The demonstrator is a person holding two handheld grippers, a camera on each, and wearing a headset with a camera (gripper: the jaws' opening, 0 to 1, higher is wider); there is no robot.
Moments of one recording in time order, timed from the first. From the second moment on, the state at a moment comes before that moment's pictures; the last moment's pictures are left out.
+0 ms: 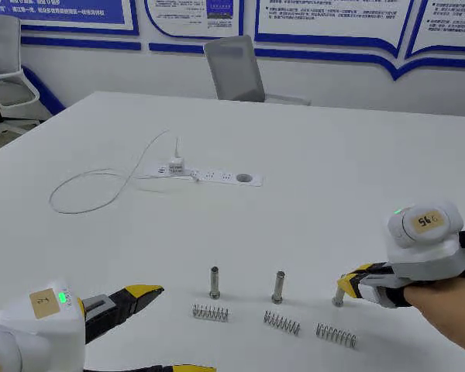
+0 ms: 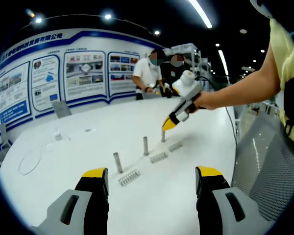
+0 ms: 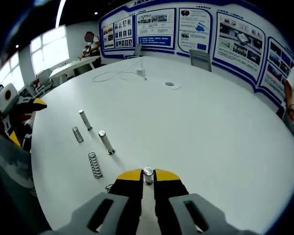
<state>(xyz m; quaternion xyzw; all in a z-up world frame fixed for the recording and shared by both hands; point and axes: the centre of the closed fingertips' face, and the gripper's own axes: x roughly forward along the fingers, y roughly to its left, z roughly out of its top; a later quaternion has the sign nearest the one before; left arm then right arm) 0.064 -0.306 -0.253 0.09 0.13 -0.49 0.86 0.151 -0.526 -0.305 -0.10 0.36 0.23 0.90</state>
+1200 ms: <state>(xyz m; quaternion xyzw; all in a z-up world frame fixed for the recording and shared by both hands) 0.064 -0.314 -0.251 0.08 0.13 -0.50 0.85 0.103 -0.513 -0.311 -0.15 0.36 0.33 0.86</state>
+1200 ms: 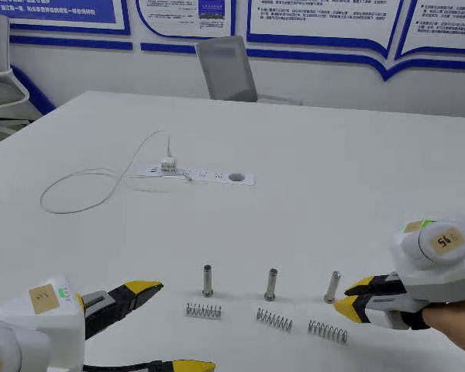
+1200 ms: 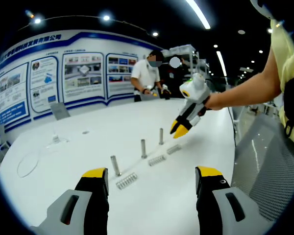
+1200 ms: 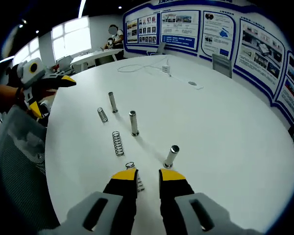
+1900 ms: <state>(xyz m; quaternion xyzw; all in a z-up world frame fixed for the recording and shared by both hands) 0.061 -0.308 -0.254 0.08 0.13 -0.49 0.86 0.102 -0.478 -0.342 -0.25 0.41 0.40 0.78</state>
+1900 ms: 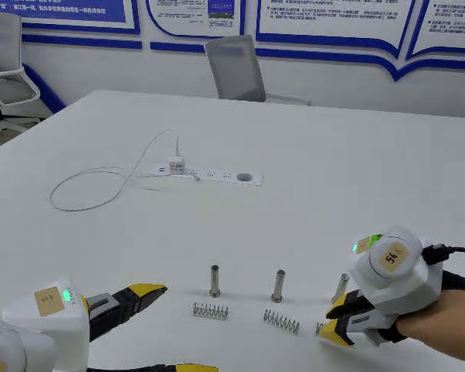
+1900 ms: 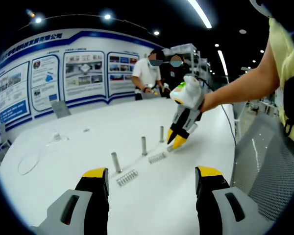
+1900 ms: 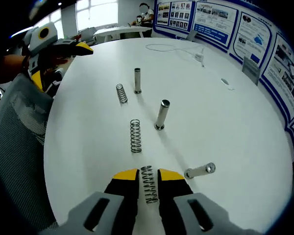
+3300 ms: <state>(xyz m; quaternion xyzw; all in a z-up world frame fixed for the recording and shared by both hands) 0.063 -0.315 -0.255 0.08 0.13 -0.50 0.85 0.104 -0.487 -0.319 -0.23 0.38 0.39 0.81</state>
